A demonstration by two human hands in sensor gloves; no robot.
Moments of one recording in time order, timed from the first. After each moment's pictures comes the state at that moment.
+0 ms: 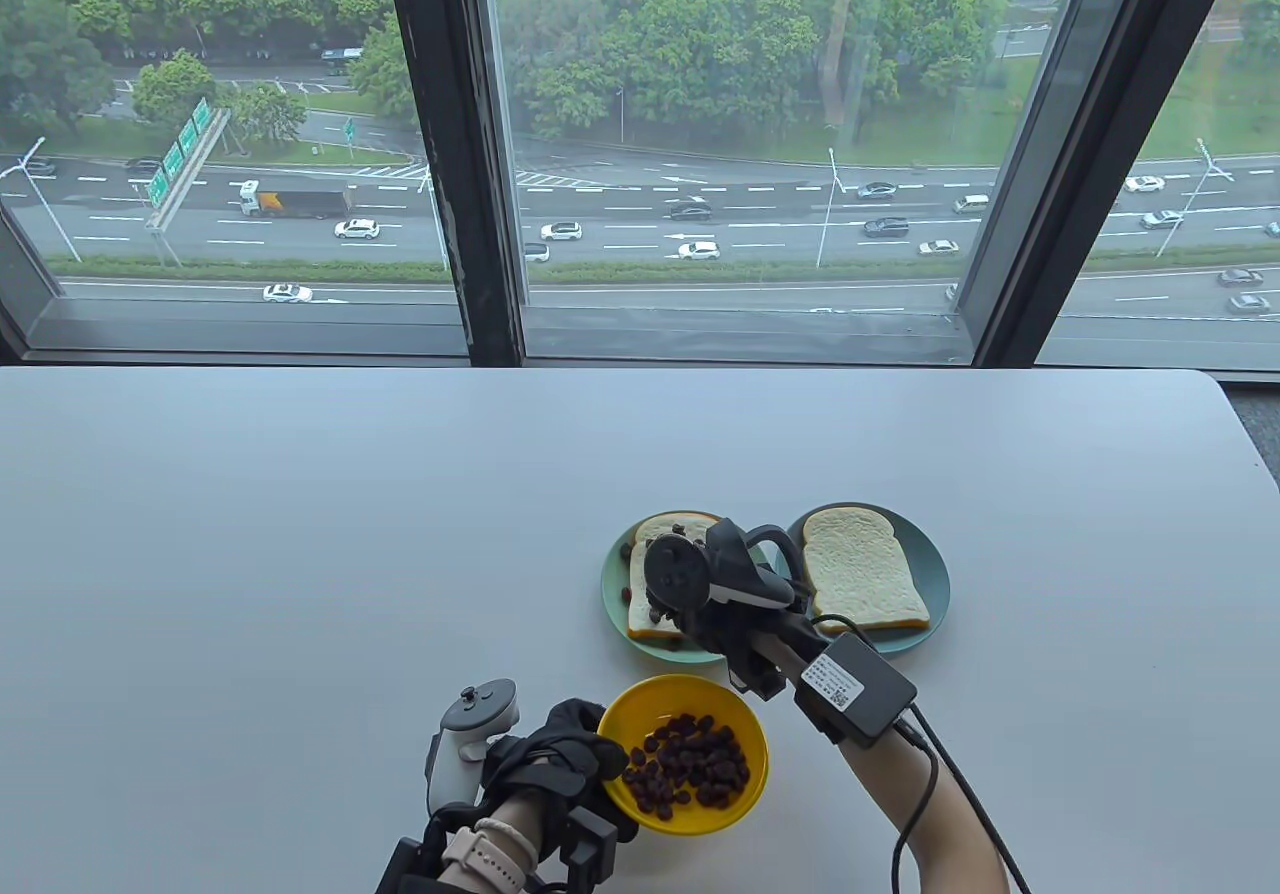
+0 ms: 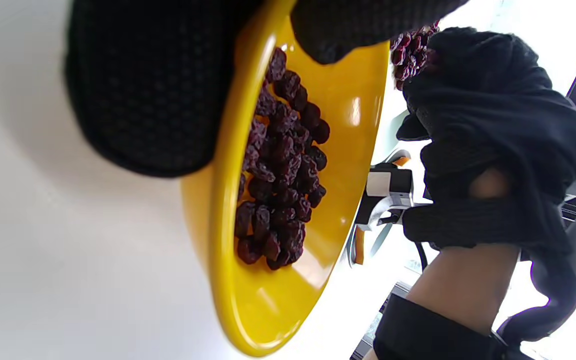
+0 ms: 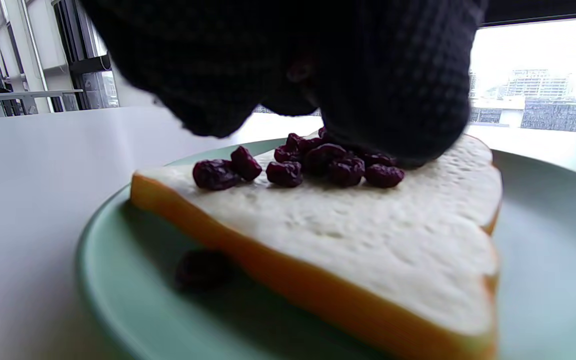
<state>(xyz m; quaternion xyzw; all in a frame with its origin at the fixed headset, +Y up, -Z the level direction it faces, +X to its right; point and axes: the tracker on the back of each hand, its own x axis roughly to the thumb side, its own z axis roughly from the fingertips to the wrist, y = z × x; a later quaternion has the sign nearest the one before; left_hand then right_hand) -0.138 -0.798 -0.292 -0.39 0.10 0.66 0.63 0.041 -0.731 -0.448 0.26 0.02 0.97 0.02</state>
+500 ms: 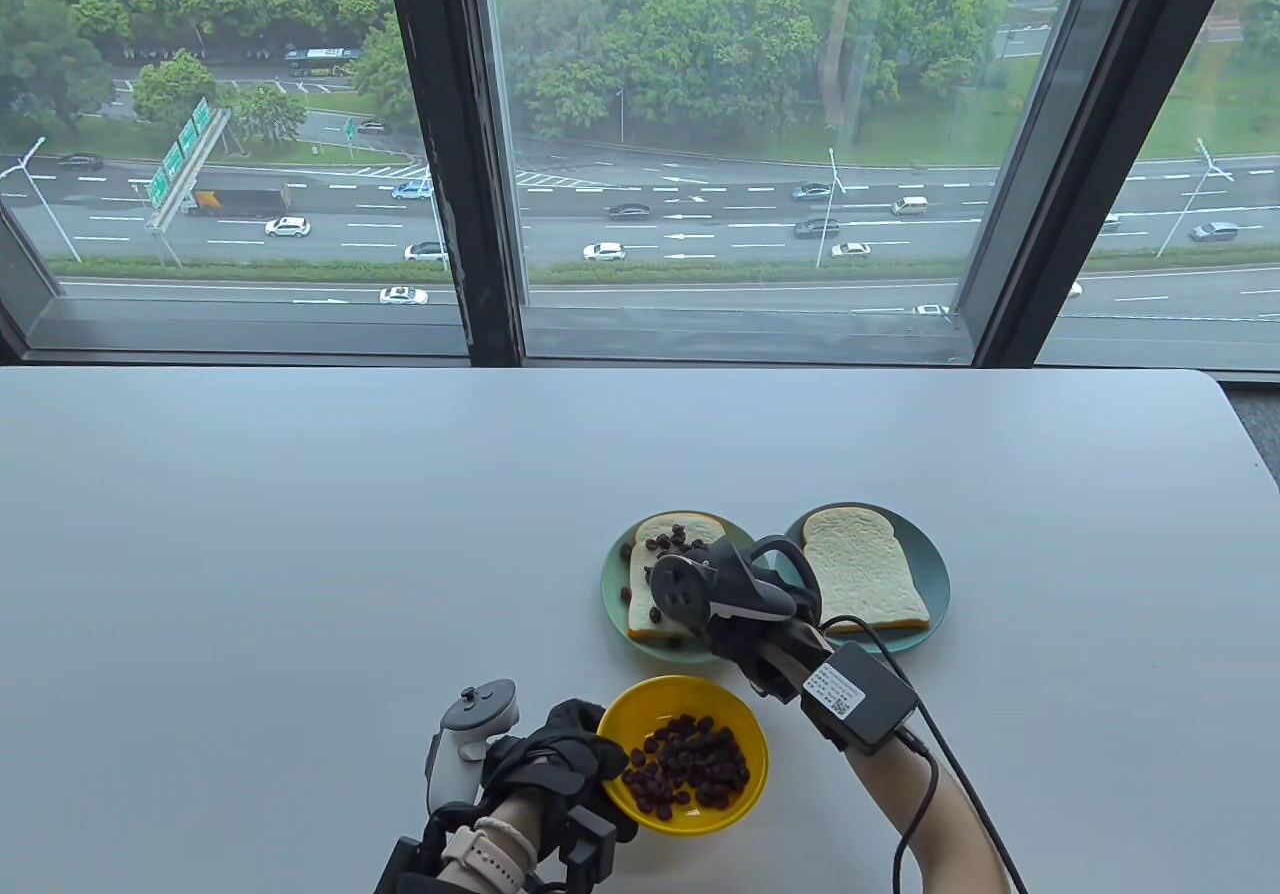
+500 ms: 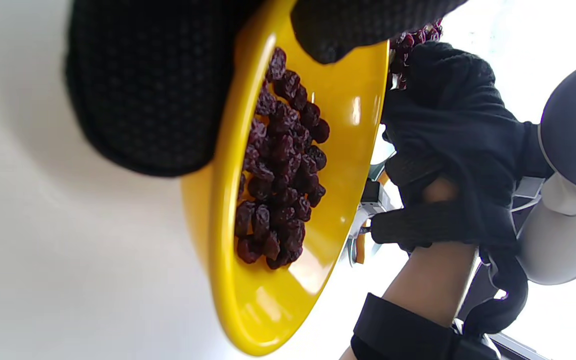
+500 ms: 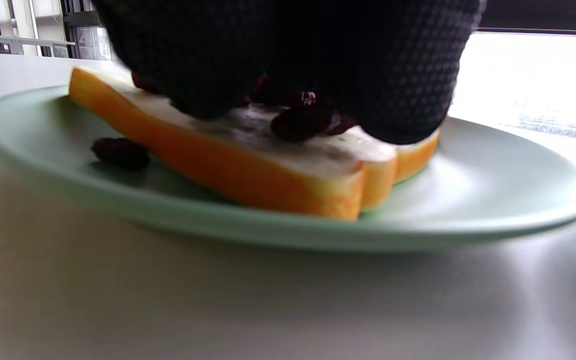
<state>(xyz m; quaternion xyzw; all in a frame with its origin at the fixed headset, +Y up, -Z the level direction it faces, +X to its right) -0.138 -0.798 -0.292 -0.39 0.10 0.66 0.63 0.057 -0.742 -0.437 0.27 0.01 0.96 -0.05</state>
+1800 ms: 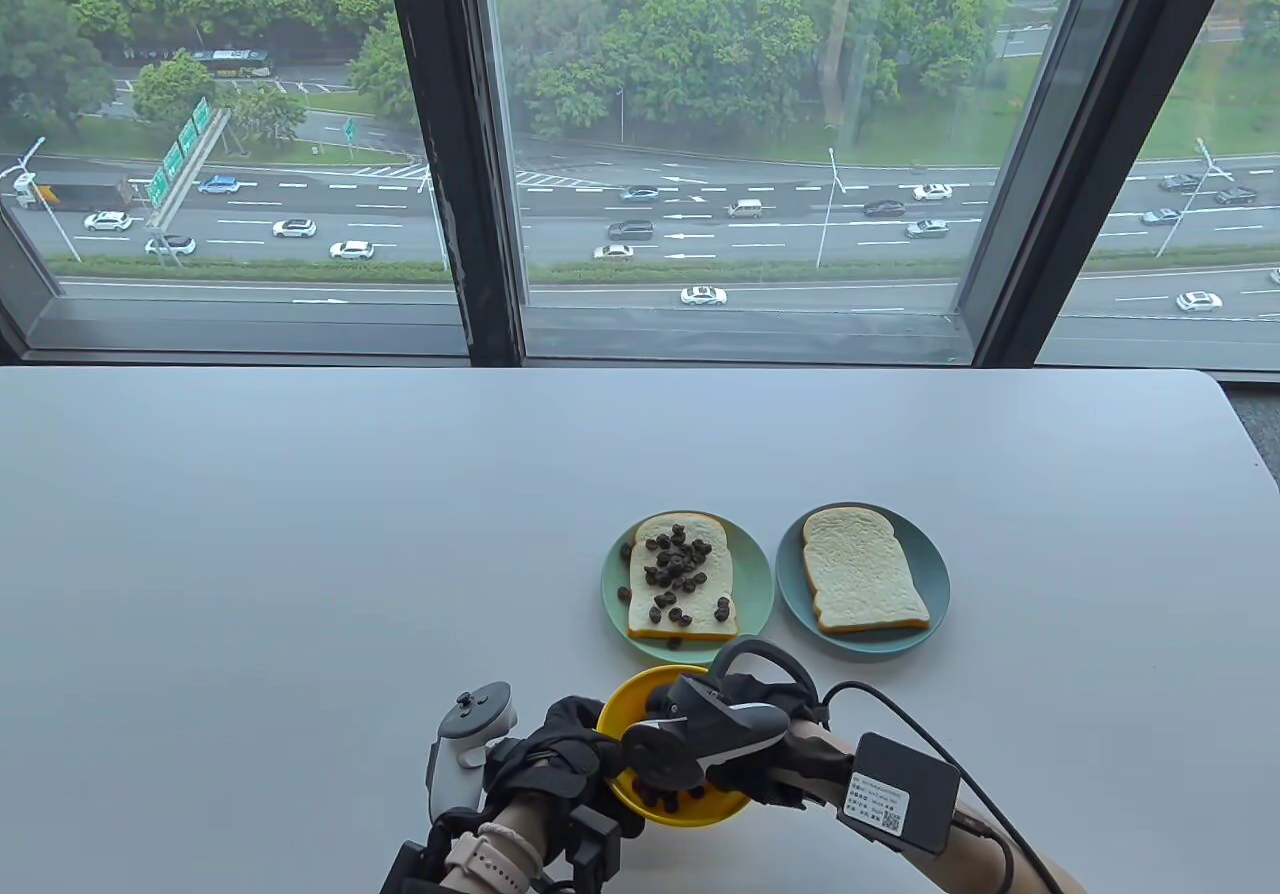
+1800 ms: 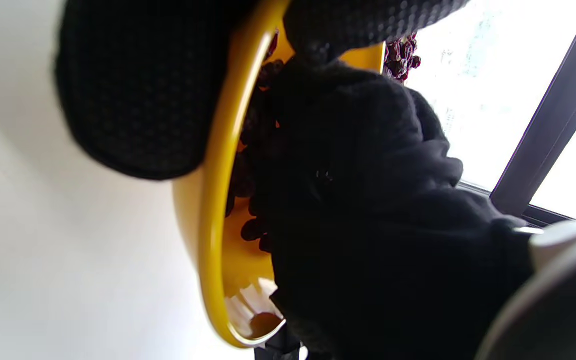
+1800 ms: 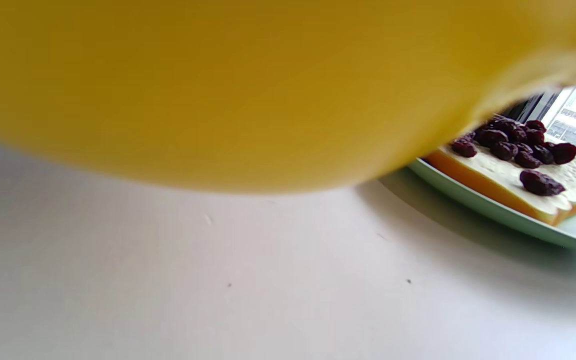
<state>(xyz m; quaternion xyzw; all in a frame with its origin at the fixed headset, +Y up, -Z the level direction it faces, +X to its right) -0.136 -0.797 -0.290 -0.36 0.09 0.69 0.62 0.024 -0.726 -0.310 0.45 0.03 0.88 -0.14</state>
